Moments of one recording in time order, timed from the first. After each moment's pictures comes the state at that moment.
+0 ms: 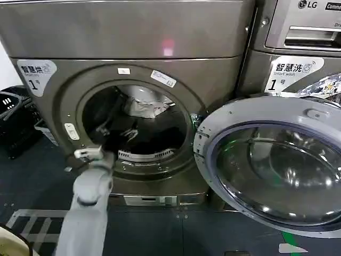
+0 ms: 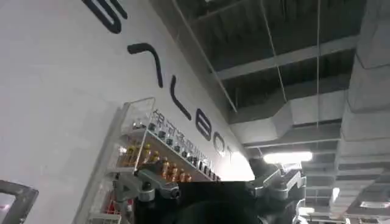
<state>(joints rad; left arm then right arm) 0.55 -1.47 -0.45 -1.39 -0.11 0.27 0.05 -1.84 0.92 2.47 1.97 0.86 -0.28 -0.02</state>
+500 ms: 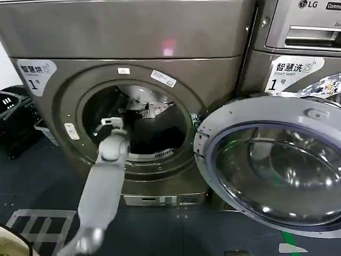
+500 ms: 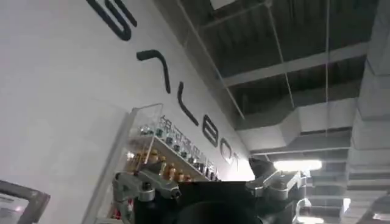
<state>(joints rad) 0.25 -1.50 -0.42 -0.92 -0.09 0.15 0.08 -1.84 0.91 2.47 1.98 0.87 -0.27 -0.03</state>
